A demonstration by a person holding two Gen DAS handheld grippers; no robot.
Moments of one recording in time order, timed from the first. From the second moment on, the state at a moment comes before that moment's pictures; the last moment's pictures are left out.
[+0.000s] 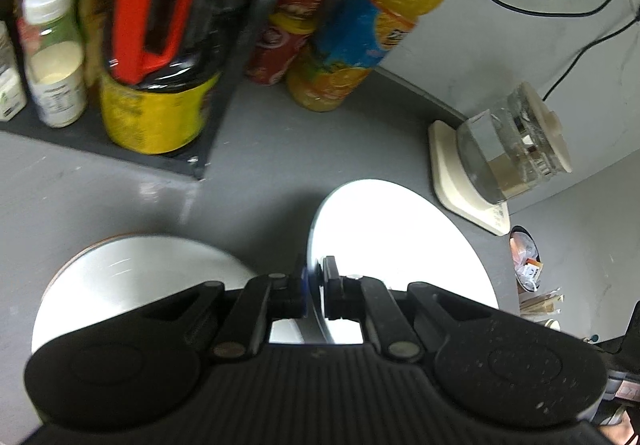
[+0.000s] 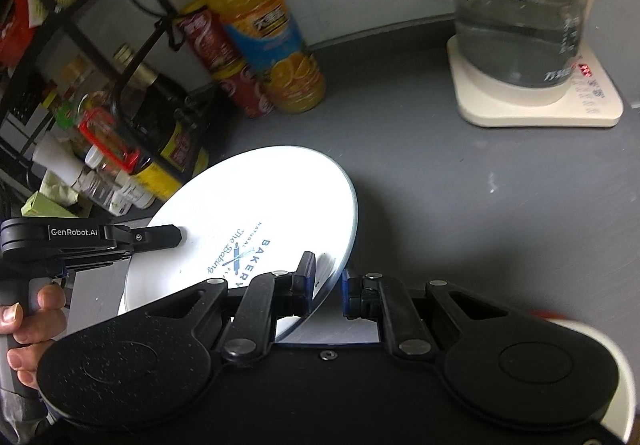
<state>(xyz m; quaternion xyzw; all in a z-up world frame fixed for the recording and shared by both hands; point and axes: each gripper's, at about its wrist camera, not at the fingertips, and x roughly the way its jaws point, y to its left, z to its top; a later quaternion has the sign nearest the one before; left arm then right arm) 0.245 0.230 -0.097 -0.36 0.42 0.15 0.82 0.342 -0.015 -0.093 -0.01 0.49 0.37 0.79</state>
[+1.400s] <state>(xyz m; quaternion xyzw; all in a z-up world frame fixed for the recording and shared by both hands) 0.120 0.283 -0.173 -0.41 0.44 0.18 0.77 0.235 0.060 -0.136 -0.10 0.50 0.38 0.77</state>
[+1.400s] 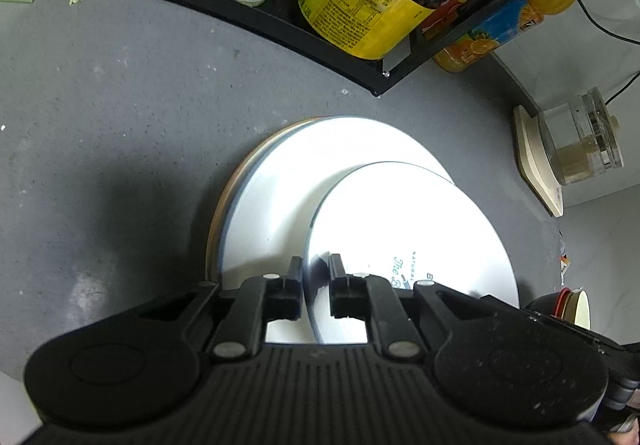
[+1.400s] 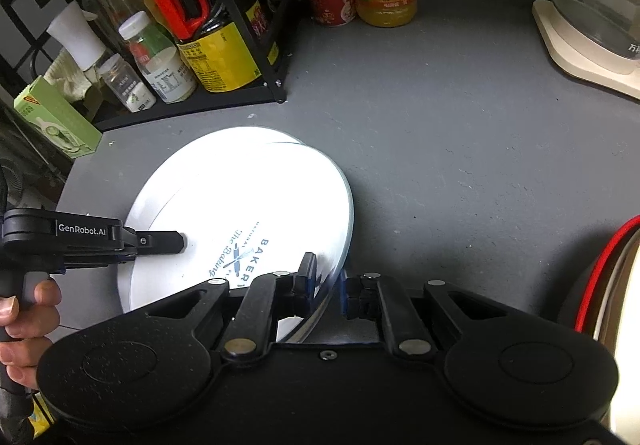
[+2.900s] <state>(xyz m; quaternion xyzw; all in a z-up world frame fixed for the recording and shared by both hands) 0.105 0.306 -0.156 -0.34 0.48 0.26 0.77 0.236 0.083 -0.159 -0.12 0.52 0.35 0.77</state>
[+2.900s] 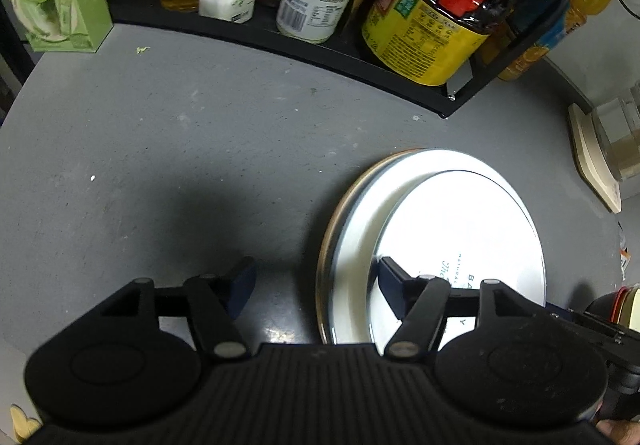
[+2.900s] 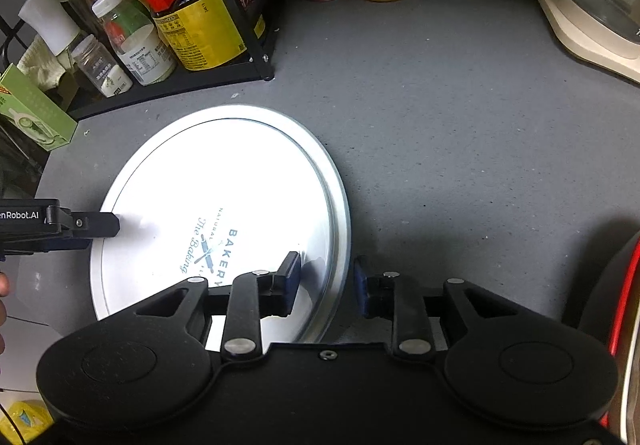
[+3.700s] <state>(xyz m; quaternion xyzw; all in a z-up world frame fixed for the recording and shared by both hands) 0.126 0.267 -0.094 -0.30 0.46 0.21 0.81 0.231 0.036 -0.097 -0.04 0.49 0.37 0.79</state>
